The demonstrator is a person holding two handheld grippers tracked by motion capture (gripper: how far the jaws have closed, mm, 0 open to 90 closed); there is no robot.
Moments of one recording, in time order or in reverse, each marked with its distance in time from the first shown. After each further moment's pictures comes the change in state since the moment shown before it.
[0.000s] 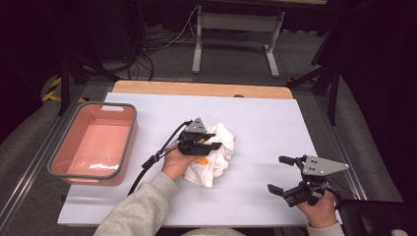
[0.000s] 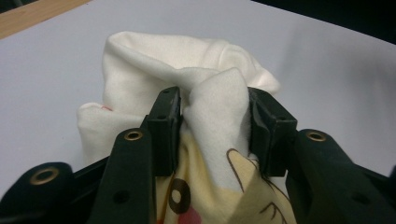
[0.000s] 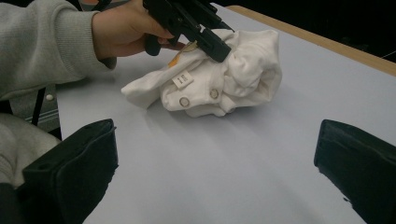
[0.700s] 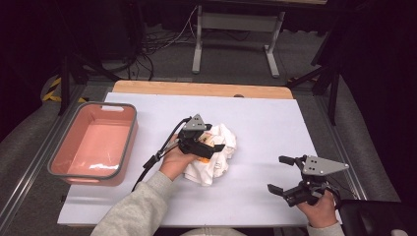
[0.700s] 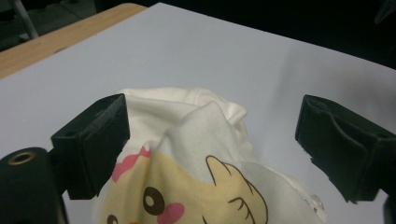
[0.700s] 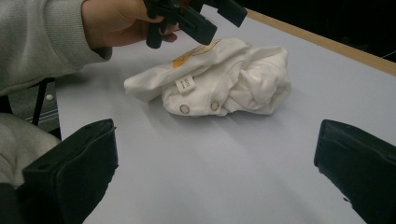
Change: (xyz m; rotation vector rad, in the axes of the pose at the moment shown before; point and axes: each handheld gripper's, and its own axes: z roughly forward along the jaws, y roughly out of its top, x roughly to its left) left arm -0.004 0.014 -0.012 -0.088 0.020 0.022; right arm 0.000 0.000 0.000 0.001 0.002 -0.001
